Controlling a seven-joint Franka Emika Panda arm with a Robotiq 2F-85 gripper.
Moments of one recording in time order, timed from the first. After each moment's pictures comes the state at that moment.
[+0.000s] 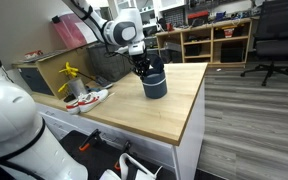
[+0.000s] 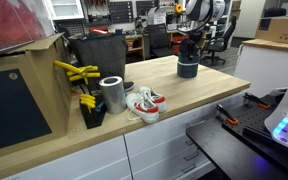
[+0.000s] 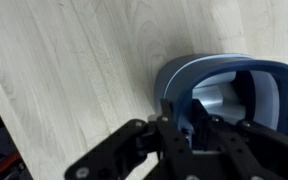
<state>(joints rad) -0.02 0.15 -0.06 -2.31 0.22 2.57 1.63</state>
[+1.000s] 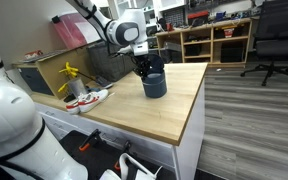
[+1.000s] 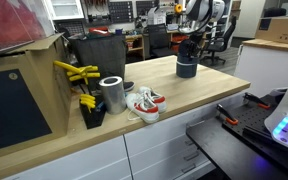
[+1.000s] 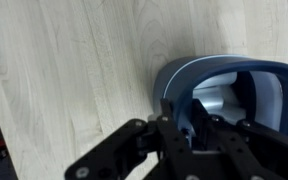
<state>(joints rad) -0.03 0.18 -0.06 -2.28 0.29 2.55 1.43</state>
